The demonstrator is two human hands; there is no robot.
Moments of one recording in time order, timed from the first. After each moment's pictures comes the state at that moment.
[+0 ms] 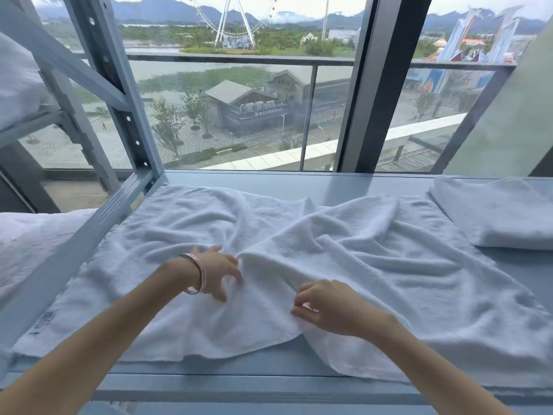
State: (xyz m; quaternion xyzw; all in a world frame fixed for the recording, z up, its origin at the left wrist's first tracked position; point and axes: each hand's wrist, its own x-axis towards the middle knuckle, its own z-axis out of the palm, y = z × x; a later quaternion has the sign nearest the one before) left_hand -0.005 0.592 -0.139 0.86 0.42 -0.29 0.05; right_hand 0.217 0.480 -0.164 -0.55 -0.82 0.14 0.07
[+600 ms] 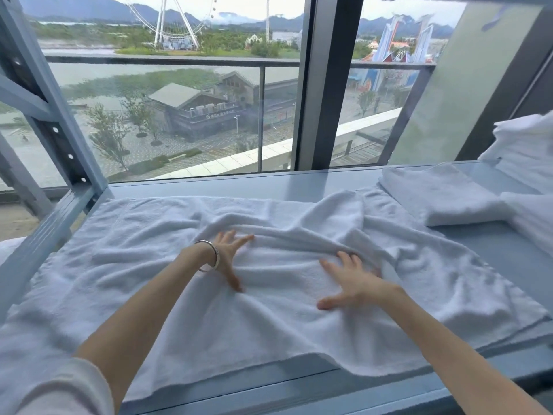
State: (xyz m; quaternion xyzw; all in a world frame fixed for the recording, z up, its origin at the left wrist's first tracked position) left_hand 0.073 0.676 -0.190 0.87 0.42 -0.20 0.18; right_hand 0.320 0.491 -0.198 -0.77 -0.59 0.22 -0.09
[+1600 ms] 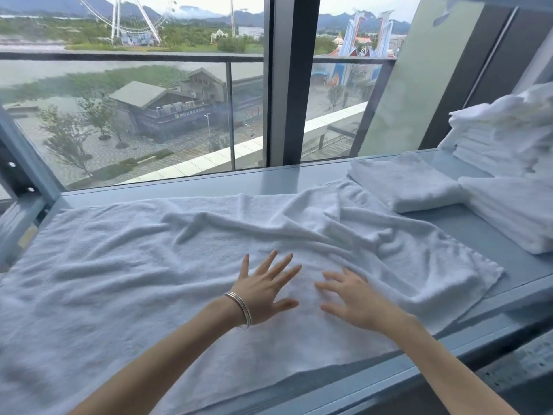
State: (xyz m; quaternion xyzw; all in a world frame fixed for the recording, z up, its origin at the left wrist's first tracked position) left_hand 0.137 0.546 -0.197 0.96 0.24 -0.09 0.07; right_hand 0.320 0.423 -0.194 -0.77 -0.62 0.16 0.02
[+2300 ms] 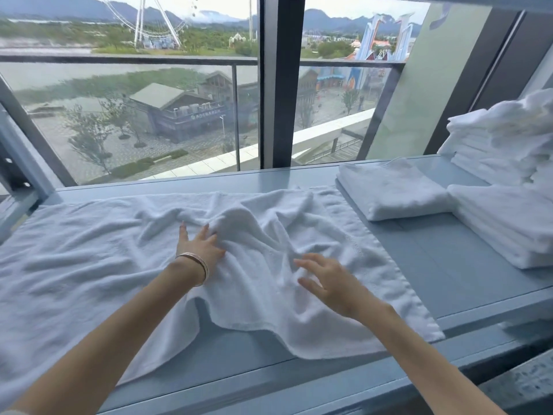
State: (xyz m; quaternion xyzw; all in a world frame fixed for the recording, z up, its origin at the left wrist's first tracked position) left_hand 0.151 0.591 -0.161 0.86 0.43 -0.24 -0.12; right_hand 0.366 0.422 -0.177 -0.71 -0.68 0.13 0.12
